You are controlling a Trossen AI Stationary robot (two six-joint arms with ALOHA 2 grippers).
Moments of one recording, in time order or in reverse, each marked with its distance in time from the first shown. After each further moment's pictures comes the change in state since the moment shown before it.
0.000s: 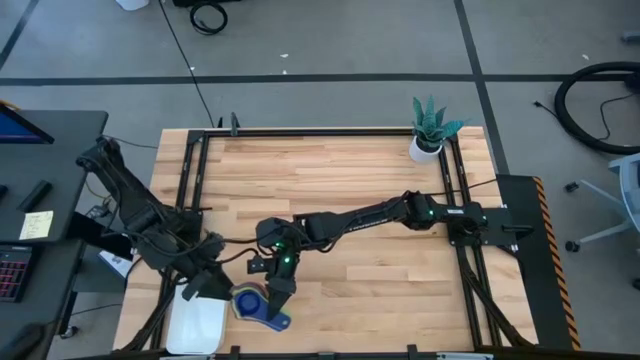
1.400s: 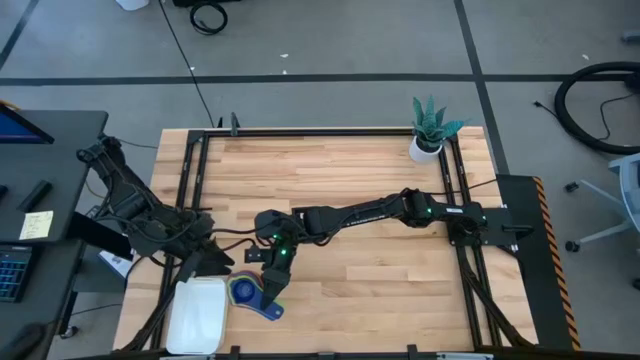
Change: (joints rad) left arm -0.023 -0.136 0.001 -0.174 -0.203 0.079; right arm -0.017 0.004 -0.001 -0.001 0.011 0.013
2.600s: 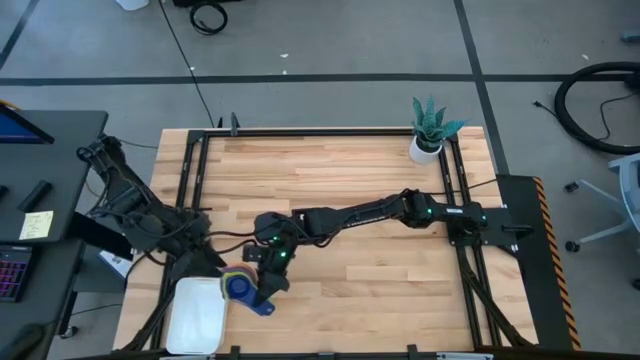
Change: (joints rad) left arm 0.000 -0.052 0.000 -0.068 0.119 0.011; right arm 0.003 0.000 0.000 -0.015 0.155 -0.196
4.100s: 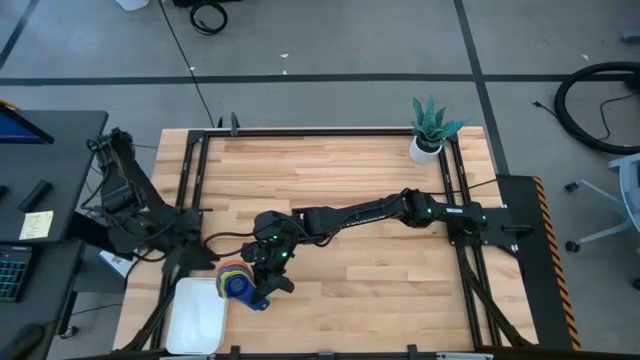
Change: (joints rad) left arm -0.157 -0.056 0.000 -0.067 -0.240 -0.104; right arm 0.003 0.000 -0.001 0.014 0.044 -0.274
